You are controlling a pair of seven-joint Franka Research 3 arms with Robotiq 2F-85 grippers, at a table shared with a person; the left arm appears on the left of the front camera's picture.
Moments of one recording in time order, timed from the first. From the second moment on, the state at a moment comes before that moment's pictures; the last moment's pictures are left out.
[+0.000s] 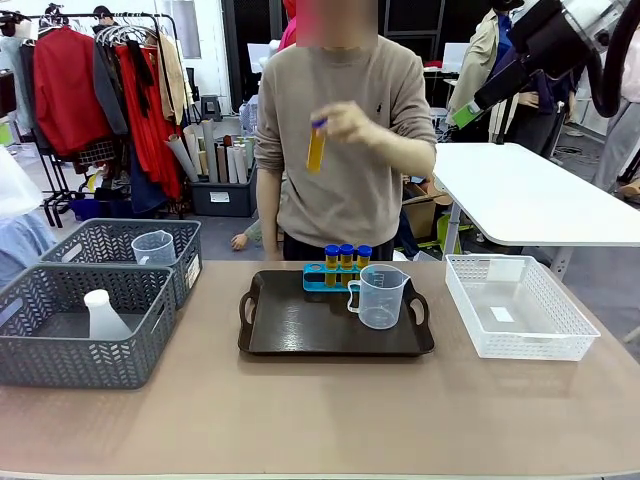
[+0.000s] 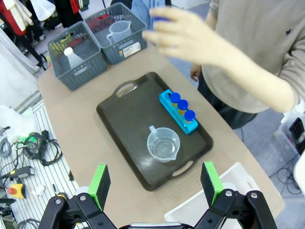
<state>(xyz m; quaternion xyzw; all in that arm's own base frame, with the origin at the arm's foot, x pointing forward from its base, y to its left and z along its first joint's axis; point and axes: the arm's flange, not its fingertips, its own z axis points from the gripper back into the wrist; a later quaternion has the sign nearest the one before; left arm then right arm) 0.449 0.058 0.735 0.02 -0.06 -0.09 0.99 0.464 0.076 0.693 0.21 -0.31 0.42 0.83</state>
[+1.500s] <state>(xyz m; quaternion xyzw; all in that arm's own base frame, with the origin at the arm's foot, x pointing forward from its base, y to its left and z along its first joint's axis) 0.505 -0.194 0.782 0.04 -0.14 -0.33 0.93 0.464 0.076 0.693 0.20 -0.31 0.42 0.83</state>
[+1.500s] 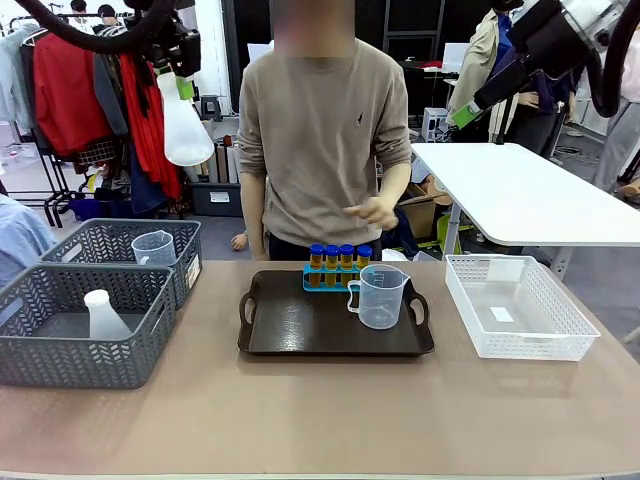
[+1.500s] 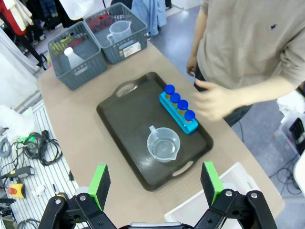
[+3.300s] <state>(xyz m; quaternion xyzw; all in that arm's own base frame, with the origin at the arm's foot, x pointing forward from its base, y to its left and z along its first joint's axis) 0.561 -0.366 0.564 0.01 -0.09 -0.53 0.84 0.464 0.076 0.693 0.20 -0.31 0.42 0.83</state>
